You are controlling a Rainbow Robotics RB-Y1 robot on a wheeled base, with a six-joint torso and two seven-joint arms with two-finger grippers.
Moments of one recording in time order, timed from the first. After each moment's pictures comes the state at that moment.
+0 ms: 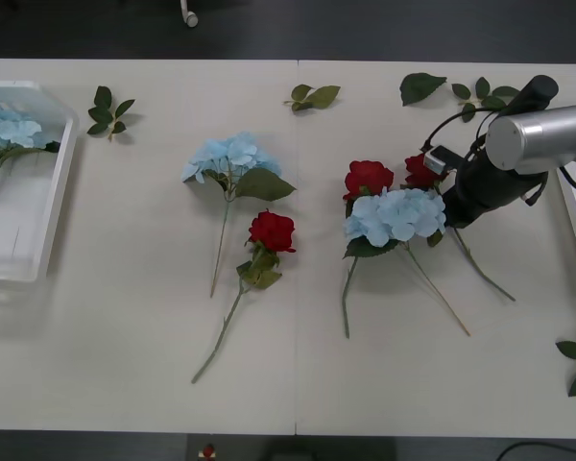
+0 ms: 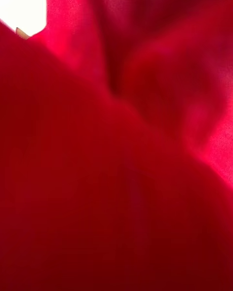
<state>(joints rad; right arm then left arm) -1.09 -0.77 1.22 -0.77 -1.51 0.90 2.02 -0.53 0.96 0.30 -1.60 1.19 1.92 -1.83</state>
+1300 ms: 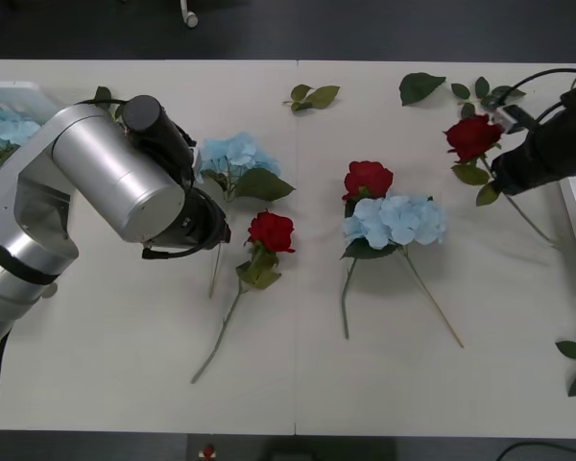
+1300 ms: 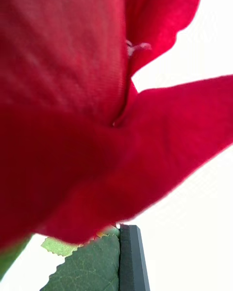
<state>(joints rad) -1.09 -0.96 1.08 -0.74 -1.74 1.01 2.02 -0.60 0.56 -0.50 -1.85 0.56 1.63 -0.86</state>
